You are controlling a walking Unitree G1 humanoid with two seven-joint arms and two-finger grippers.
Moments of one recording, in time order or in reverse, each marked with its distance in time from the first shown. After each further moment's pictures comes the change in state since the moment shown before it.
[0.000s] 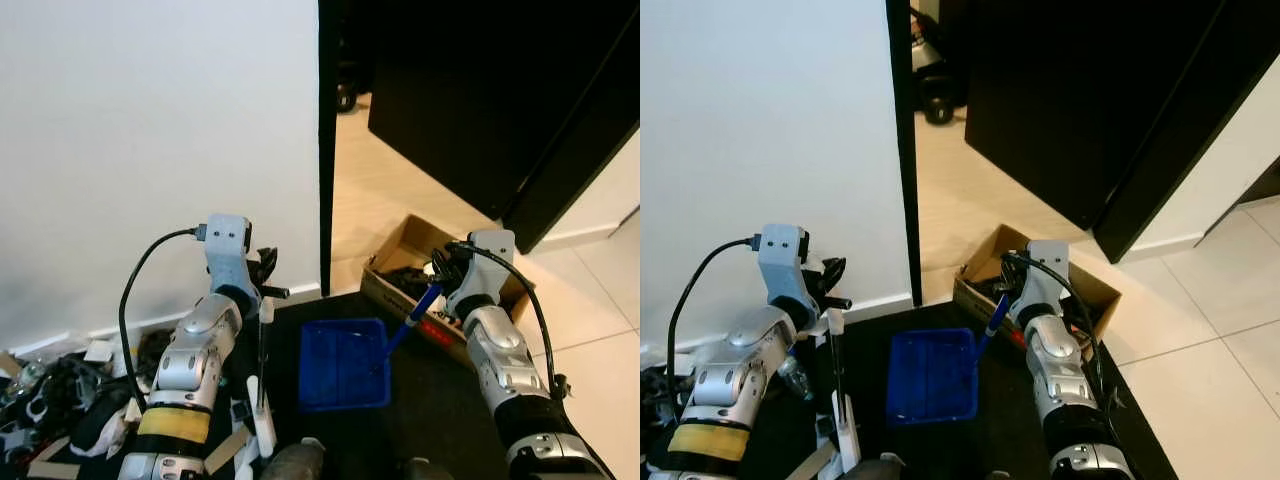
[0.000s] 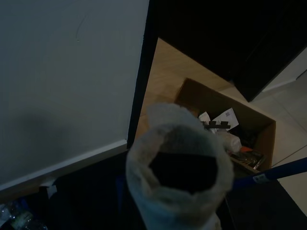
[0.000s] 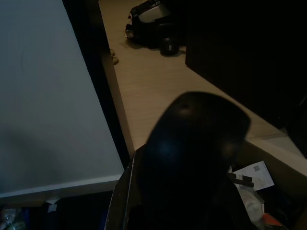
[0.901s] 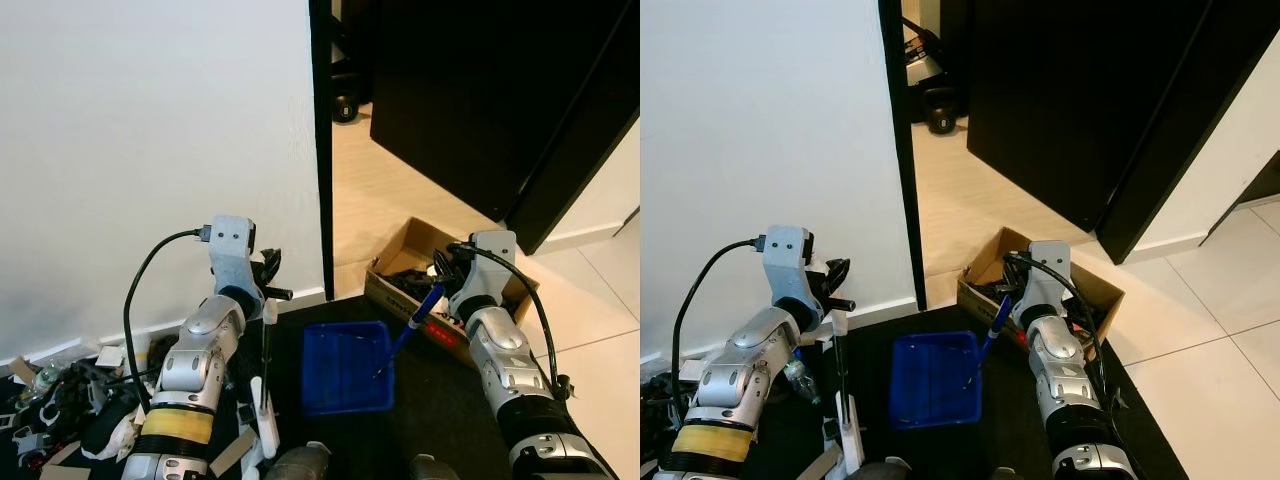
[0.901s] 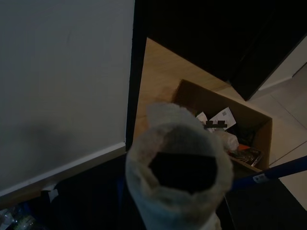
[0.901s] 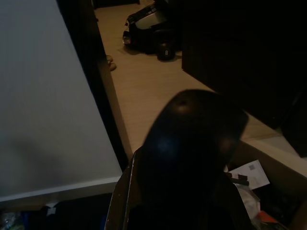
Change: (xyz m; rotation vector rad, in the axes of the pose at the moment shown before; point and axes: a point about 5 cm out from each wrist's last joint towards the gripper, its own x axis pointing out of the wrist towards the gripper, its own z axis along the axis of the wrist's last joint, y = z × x) left arm 0.001 -0.002 -0.001 0.011 0.005 -0.011; right arm -0.001 -0.002 -0.002 -0.005 0.006 -0.008
